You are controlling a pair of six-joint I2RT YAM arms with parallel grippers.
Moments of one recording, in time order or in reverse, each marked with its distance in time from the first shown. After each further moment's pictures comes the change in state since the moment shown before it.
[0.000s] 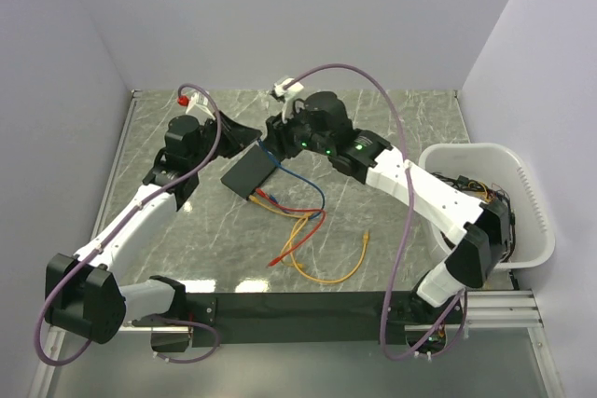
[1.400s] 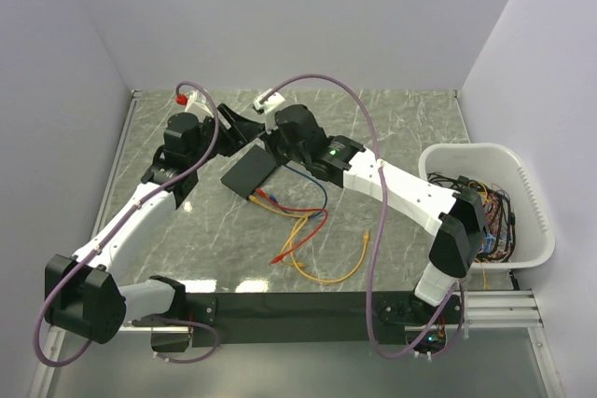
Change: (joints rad) left arm 0.003 0.000 0.035 -0.049 -0.005 -0.035; right arm 0.095 0.134 0.068 -0.078 0.316 -0.047
